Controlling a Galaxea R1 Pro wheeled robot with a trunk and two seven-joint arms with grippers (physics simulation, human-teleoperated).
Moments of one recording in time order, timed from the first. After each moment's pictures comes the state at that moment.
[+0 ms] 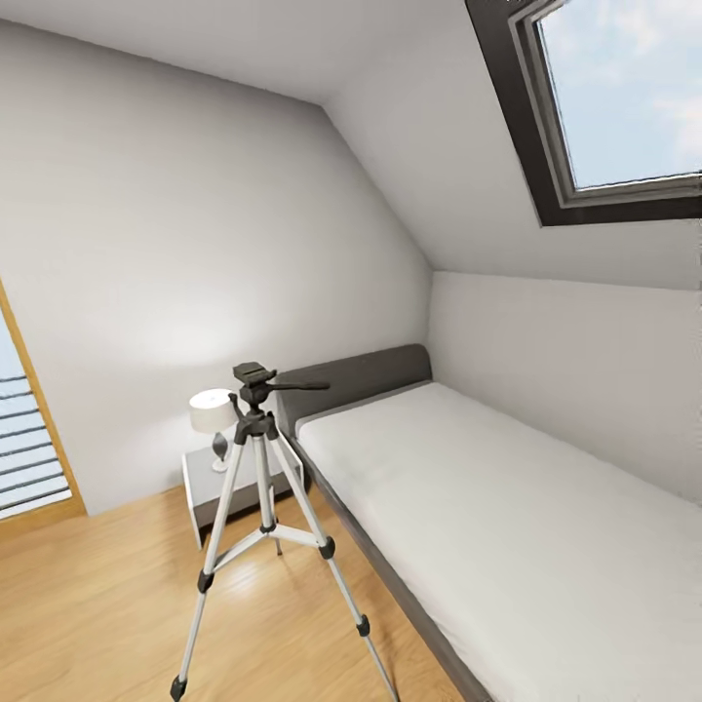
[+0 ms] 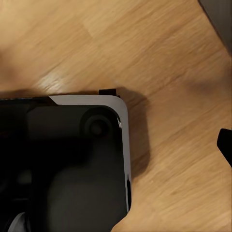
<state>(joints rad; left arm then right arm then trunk) -0.22 0.08 -0.27 0.00 0.56 -0.02 -0.11 -0.11 -0.09 -0.17 0.03 0.10 -0.16 0.08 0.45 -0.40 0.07</state>
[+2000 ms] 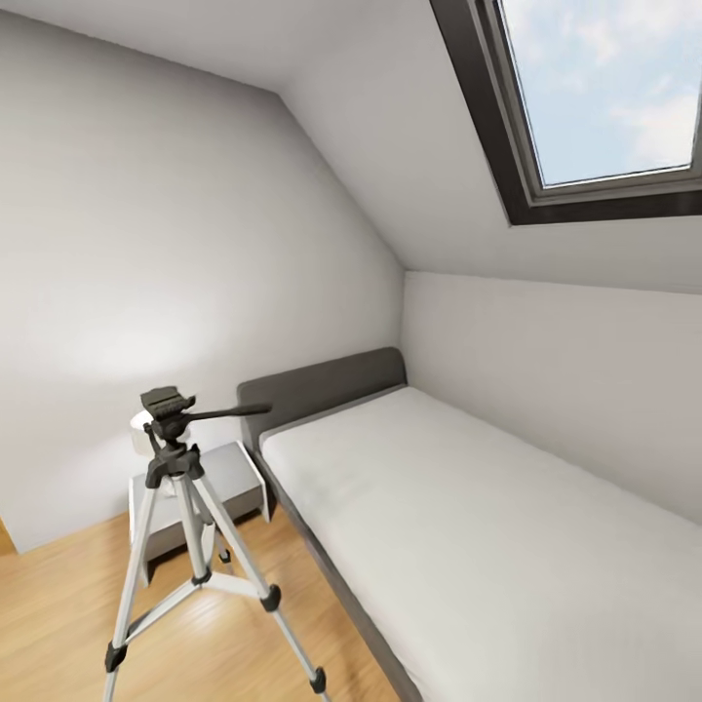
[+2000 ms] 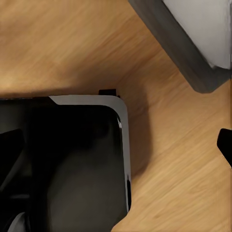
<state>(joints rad) -0.22 0.07 -0.27 0.00 0.56 -0.02 -0.11 -0.11 -0.09 -0.17 0.03 0.10 -0.16 0.08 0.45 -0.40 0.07</state>
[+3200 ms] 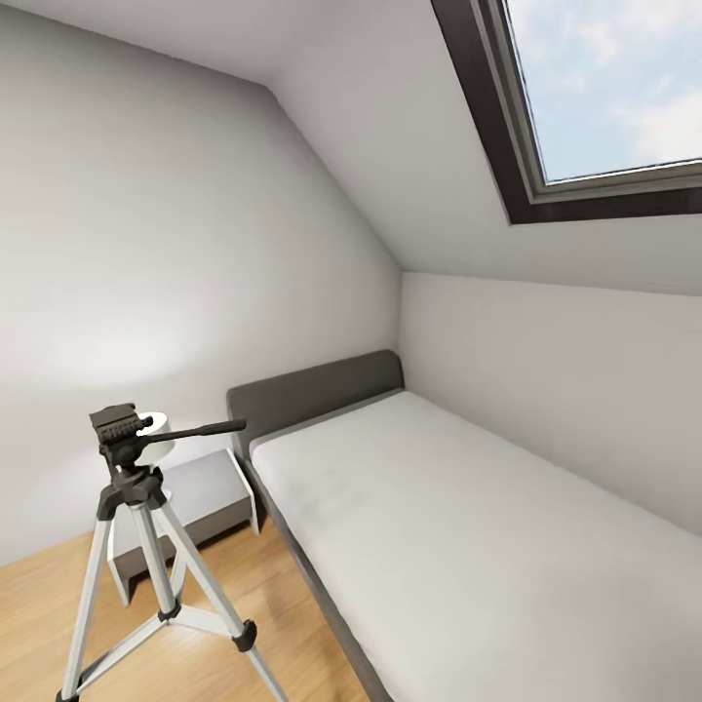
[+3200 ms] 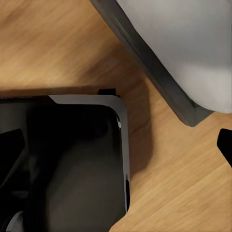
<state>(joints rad) -0.22 0.07 -0.27 0.00 0.56 -0.02 -0.11 -0.11 -0.09 -0.17 0.03 0.11 -0.16 0.08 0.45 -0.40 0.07</state>
